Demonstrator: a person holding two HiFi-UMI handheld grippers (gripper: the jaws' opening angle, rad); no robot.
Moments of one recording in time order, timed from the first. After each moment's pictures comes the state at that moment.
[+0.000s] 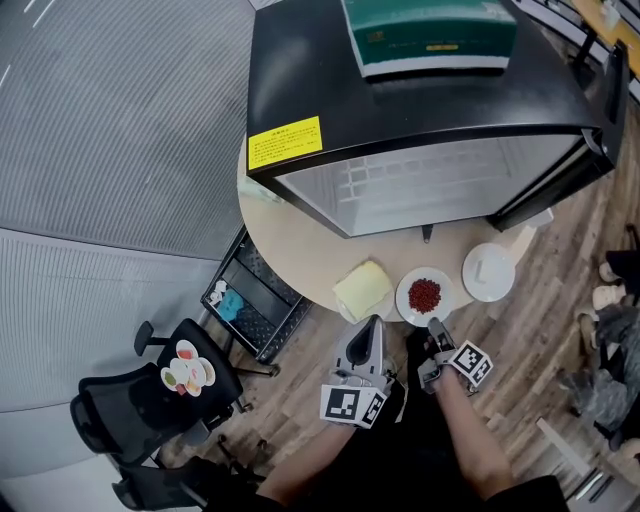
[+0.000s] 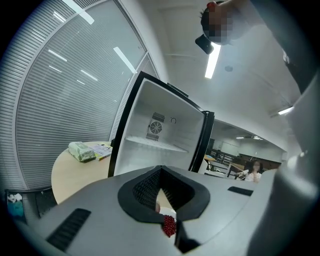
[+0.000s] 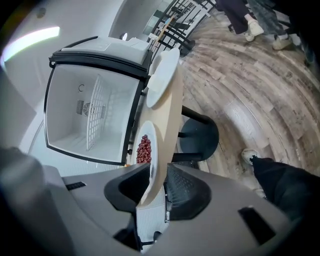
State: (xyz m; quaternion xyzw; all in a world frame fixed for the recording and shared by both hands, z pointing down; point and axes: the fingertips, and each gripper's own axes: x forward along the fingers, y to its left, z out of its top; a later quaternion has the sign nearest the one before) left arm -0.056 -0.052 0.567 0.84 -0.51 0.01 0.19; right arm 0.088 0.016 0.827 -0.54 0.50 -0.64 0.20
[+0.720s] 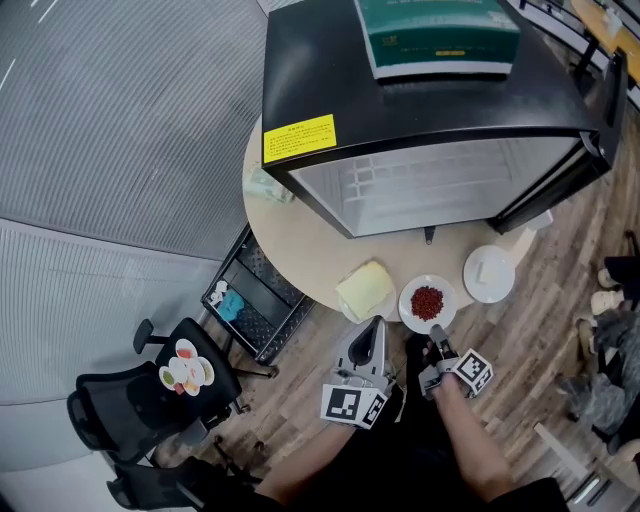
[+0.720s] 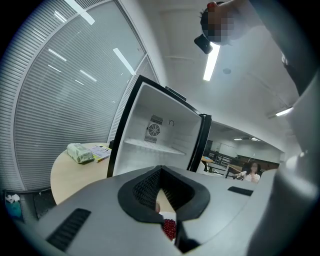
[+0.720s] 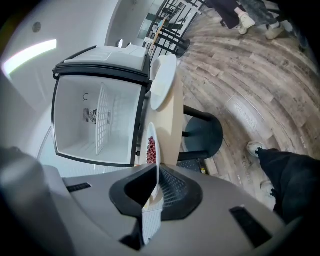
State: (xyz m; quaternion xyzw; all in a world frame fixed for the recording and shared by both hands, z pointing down) left arm -0.059 -0.046 0.559 0.85 -0.50 0.00 0.18; right arm 0.084 0.027 0.810 -0.52 0.51 -0.64 0.25
